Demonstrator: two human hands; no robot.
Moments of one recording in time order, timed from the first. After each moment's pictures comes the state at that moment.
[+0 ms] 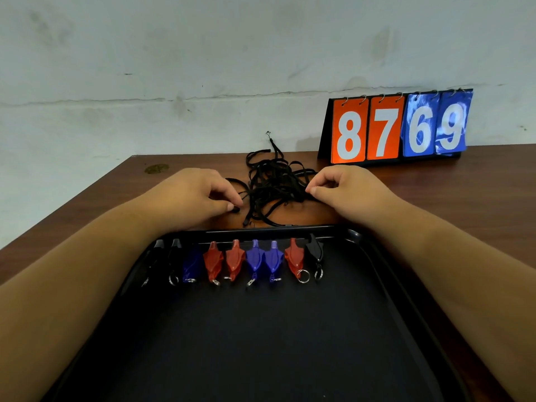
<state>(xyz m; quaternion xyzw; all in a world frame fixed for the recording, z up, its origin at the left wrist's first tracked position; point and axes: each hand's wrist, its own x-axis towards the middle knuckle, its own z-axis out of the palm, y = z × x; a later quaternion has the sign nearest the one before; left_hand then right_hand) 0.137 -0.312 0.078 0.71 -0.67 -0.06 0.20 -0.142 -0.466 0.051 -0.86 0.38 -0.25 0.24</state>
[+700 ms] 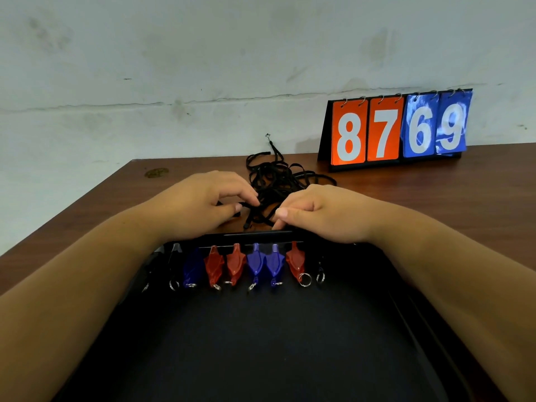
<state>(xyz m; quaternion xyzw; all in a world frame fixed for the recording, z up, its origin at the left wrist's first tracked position) 0.129 -0.309 0.079 0.62 -0.76 -0.03 0.18 -0.127 -0.426 0.071 -0.95 0.23 -0.06 0.22</state>
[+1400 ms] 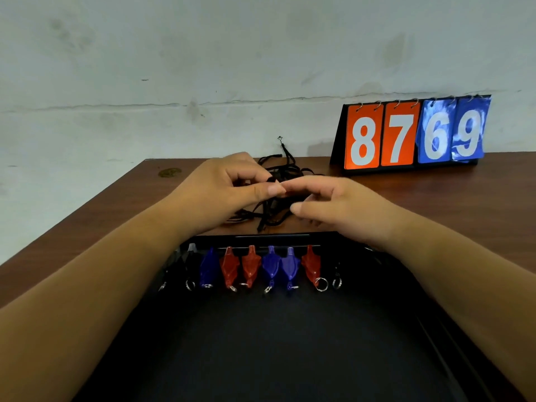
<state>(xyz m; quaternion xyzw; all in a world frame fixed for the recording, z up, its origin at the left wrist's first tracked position) 0.105 -0.299 0.092 0.61 -0.68 -0.13 0.39 -0.125 -0.411 0.074 -0.87 0.23 -0.21 0.39</state>
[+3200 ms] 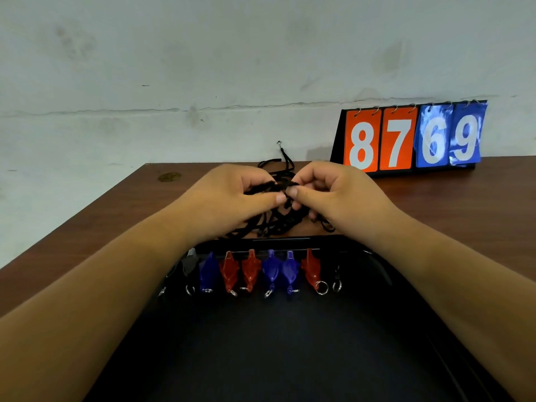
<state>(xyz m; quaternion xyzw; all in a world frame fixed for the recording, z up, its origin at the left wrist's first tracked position) 0.086 -0.295 0.099 0.64 -0.67 -0.16 0.35 -0.118 -0.406 0.079 -0.84 0.26 -0.33 0.36</state>
